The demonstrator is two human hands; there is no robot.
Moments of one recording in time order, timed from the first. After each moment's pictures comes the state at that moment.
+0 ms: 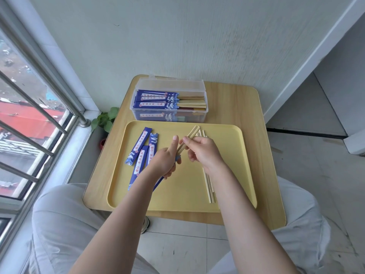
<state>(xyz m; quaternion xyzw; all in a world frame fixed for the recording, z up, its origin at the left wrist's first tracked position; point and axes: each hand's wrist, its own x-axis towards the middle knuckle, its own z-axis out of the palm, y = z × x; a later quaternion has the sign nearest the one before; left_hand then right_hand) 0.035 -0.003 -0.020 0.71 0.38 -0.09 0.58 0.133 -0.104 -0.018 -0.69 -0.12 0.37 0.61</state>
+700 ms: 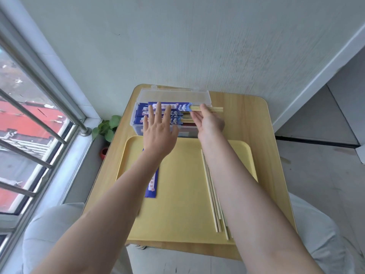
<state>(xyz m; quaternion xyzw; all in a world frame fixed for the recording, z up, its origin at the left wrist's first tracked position) 0.117 0.084 -0.024 0.93 0.34 0.09 0.15 0.228 0.001 0.010 -0.48 0.18 0.26 0.82</state>
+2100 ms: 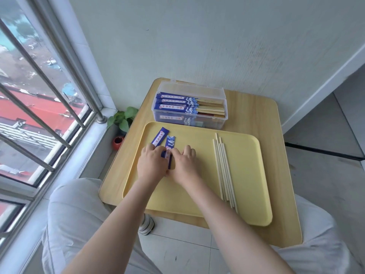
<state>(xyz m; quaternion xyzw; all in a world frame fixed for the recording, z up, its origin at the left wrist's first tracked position) -0.012 0.045 -0.066 0.87 0.43 0.07 0.22 0.064 -0.043 -0.061 -0.89 -0.40 0.17 0.16</state>
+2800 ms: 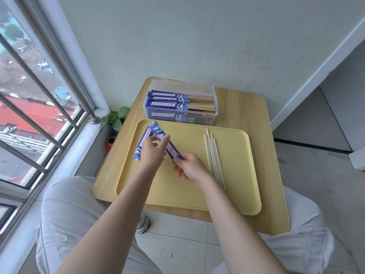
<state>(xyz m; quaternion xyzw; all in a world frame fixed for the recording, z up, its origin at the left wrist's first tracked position) 0.009 0.026 -0.041 0.62 0.51 0.18 0.57 0.082 -0.086 -0.042 -0.77 -0.20 0.43 0.43</state>
